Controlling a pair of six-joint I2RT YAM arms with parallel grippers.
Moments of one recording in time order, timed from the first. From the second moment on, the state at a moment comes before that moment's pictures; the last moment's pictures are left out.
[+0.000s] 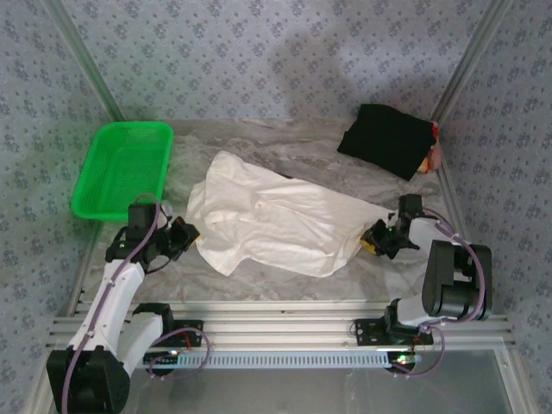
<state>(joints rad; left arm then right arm) -0.04 0.85 0.59 -0.63 0.49 -0.83 -0.14 1.43 0.64 -0.54 -0.49 0.59</state>
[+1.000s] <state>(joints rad) -0.04 0.85 0.58 -0.61 0.49 -0.83 -0.09 1.44 0.66 -0.53 -0.49 0.63</state>
